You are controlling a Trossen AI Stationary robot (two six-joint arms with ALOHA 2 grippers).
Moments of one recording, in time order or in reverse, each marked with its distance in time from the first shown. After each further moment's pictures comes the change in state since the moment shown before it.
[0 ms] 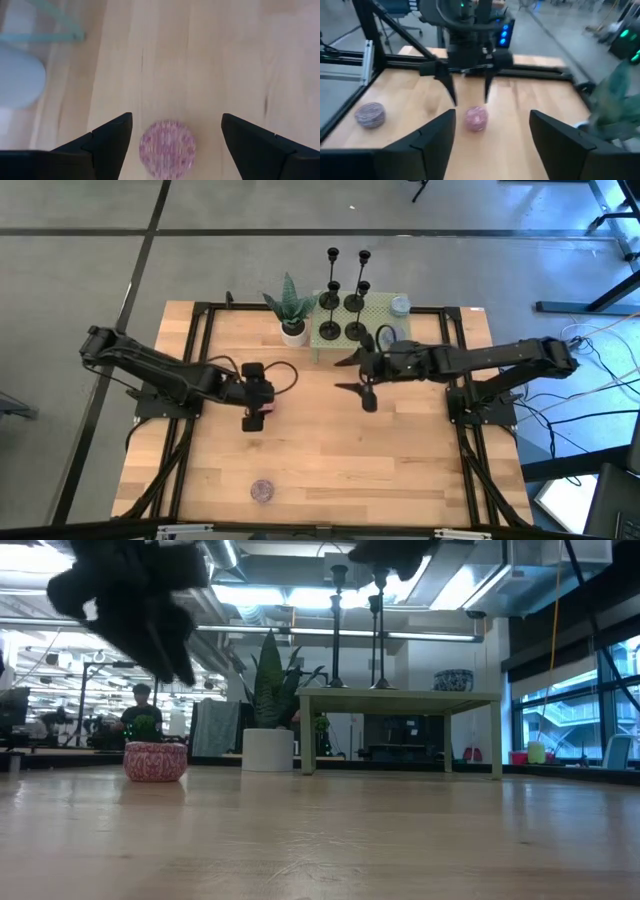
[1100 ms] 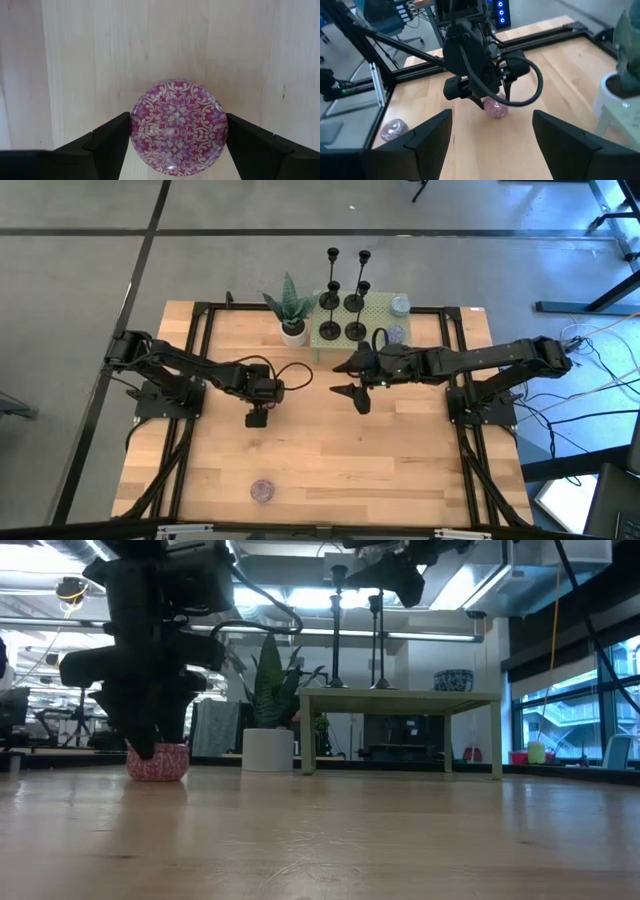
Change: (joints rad) left arm 0.158 0.266 0.001 -0.039 0.180 0.112; right arm 0.003 0.052 0.000 -0.016 -0.005 0.335
